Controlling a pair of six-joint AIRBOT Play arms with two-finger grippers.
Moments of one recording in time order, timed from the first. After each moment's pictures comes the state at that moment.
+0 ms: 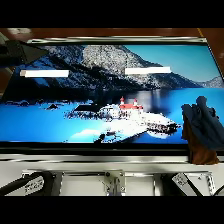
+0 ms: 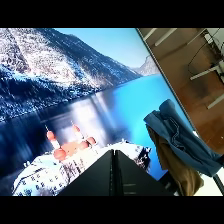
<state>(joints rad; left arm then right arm) 0.17 -1.23 1.57 0.43 -1.30 -1.14 -1.01 -1.07 1.01 -1.47 1.52 1.54</state>
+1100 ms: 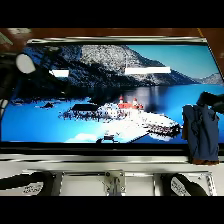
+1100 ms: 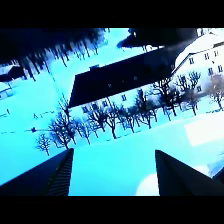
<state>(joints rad) -0.28 -1.42 1.57 1.51 -1.35 -1.44 -0.30 -1.08 1.20 -1.58 1.26 1.58</state>
